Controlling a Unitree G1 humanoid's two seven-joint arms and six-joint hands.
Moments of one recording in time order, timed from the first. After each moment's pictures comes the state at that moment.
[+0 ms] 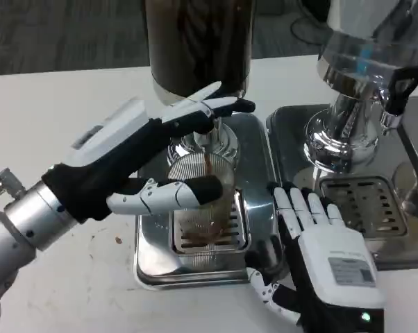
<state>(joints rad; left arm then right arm) -0.20 0.53 -0.02 0.13 0.10 -0.71 -0.52 0.33 -0.16 0.48 -0.21 -1.06 0.20 -0.30</state>
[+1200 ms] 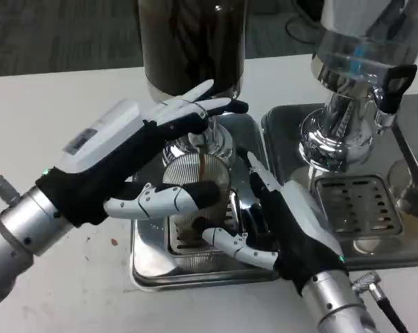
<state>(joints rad) -0.18 0.58 -0.06 0.13 0.14 -0.73 -0.40 0.08 -0.08 0.38 -0.12 -0.56 0.13 -0.04</state>
